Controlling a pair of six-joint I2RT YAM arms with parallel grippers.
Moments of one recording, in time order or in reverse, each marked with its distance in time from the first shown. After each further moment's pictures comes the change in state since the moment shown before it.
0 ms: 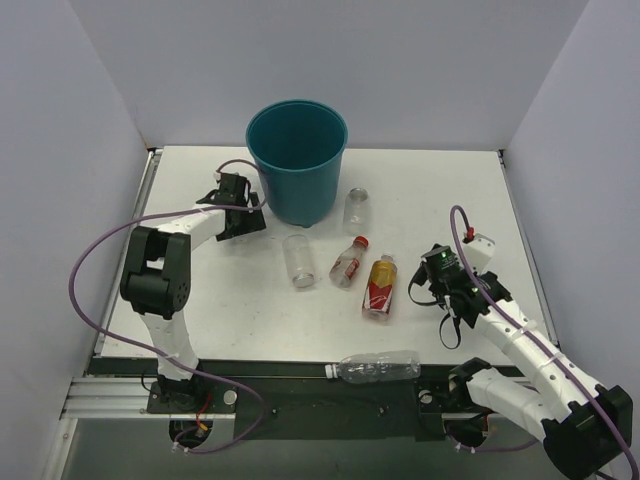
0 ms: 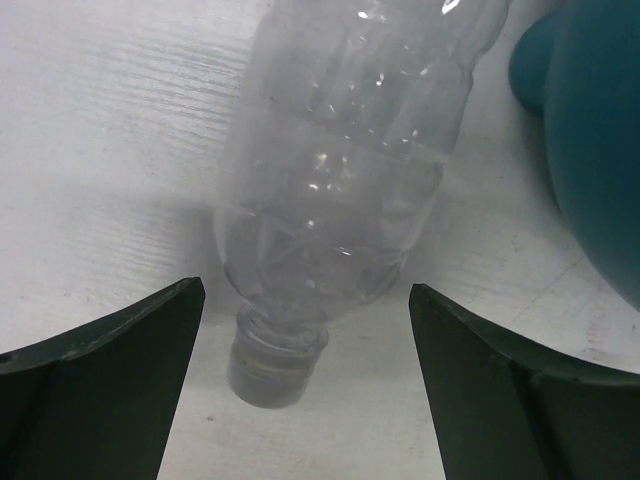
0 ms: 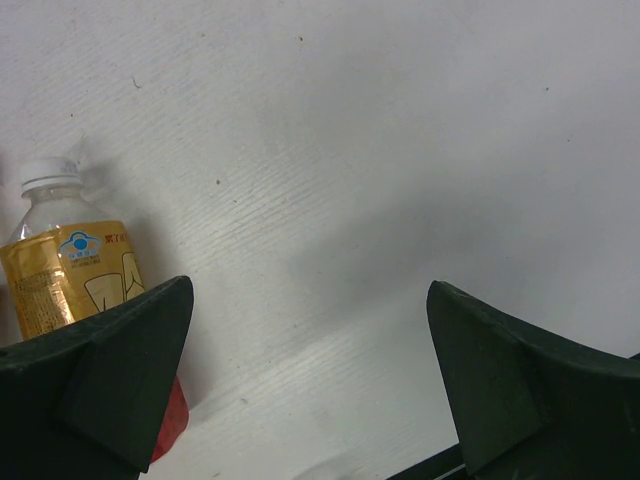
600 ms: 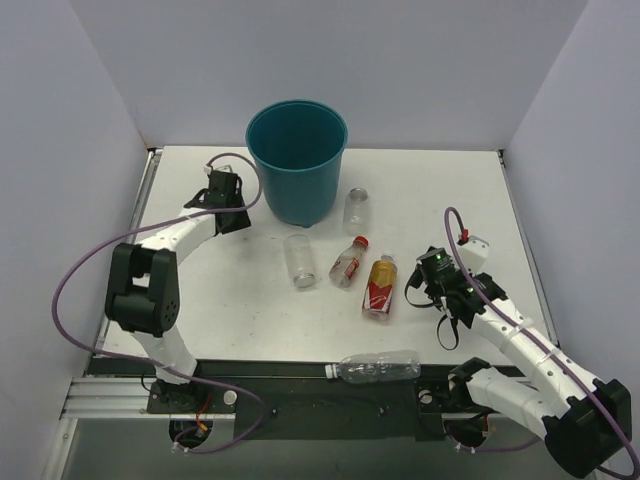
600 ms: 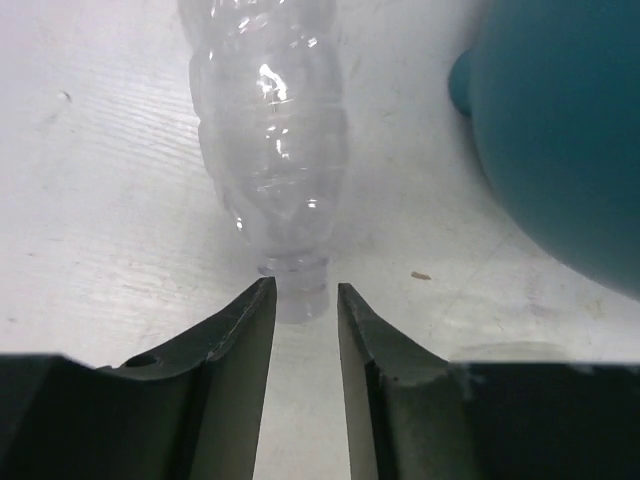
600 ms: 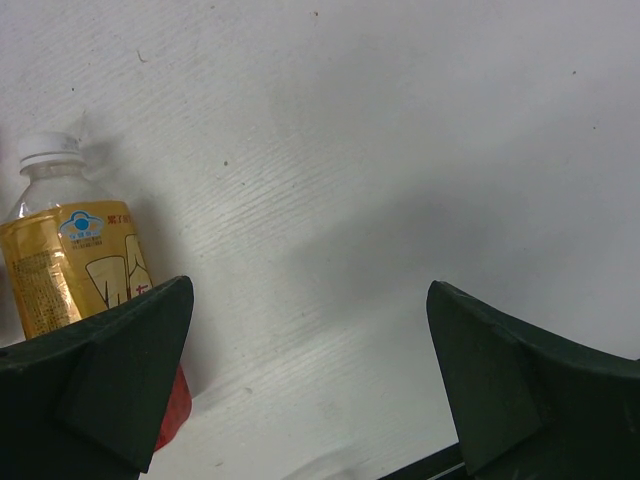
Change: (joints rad) left arm 0.013 -0.096 -0.050 0.023 0.023 -0.005; right arm 0.030 0.013 -0.015 0.006 -0.017 0.023
